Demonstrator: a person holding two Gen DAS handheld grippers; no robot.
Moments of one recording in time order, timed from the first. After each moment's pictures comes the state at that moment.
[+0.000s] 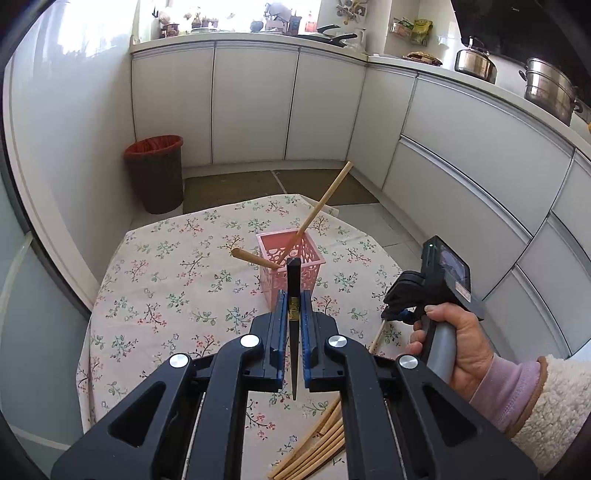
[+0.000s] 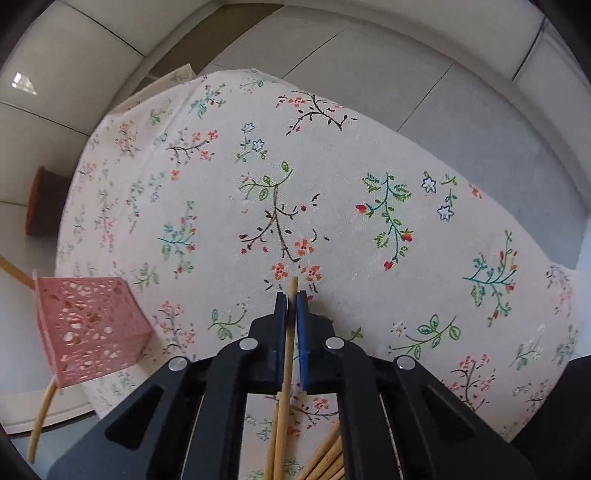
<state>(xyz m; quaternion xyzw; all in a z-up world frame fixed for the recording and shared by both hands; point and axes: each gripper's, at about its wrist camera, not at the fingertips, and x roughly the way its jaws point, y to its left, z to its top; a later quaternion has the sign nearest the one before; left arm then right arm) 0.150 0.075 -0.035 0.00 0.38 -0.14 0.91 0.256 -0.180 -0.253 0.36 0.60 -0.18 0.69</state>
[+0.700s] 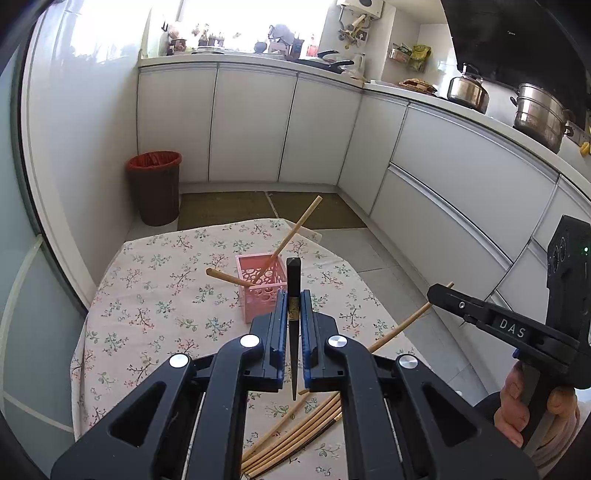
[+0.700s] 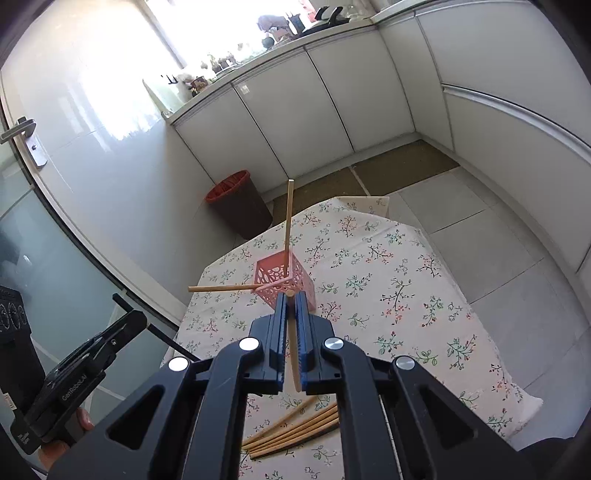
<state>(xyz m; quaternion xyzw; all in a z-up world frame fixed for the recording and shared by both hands) 0.117 0.051 0.009 -0.03 0.35 -0.14 0.93 0.124 -0.157 -0.033 0.21 0.38 0.09 0.90</state>
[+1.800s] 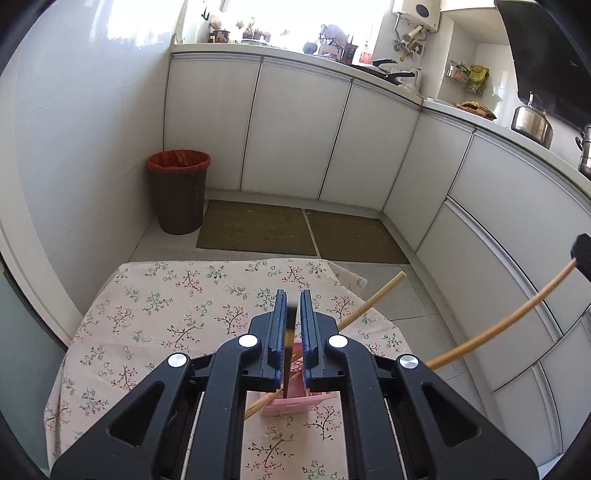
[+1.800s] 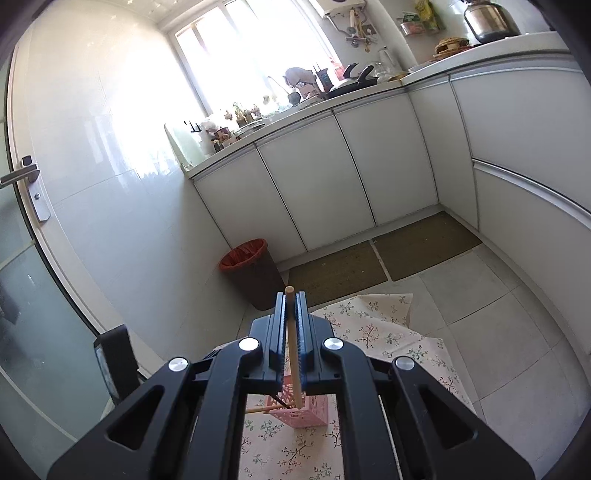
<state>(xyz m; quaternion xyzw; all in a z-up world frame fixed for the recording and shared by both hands) 0.270 0.054 -0.028 -0.08 0.33 -0.06 0.94 0.235 -0.155 0.025 0.19 0.27 0.11 0.94</state>
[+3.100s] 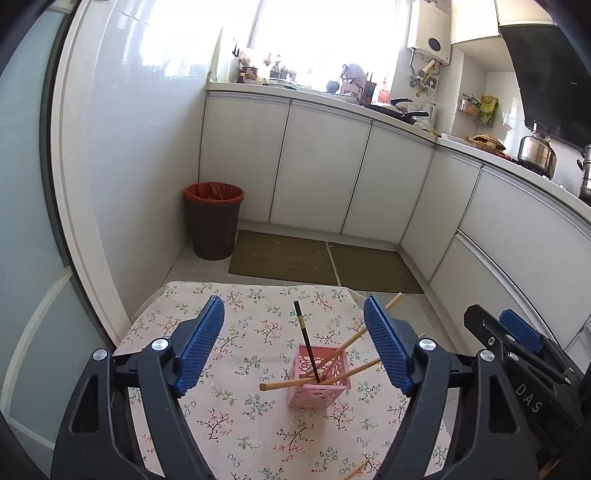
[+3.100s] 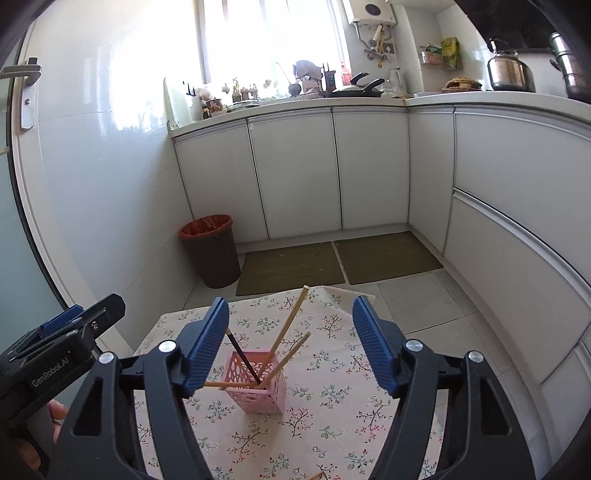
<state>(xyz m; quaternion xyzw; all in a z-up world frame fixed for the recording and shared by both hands) 0.202 0.074 0.032 -0.08 0.28 0.00 0.96 0.208 -0.099 -0.003 0.06 0.28 0.03 0.96</state>
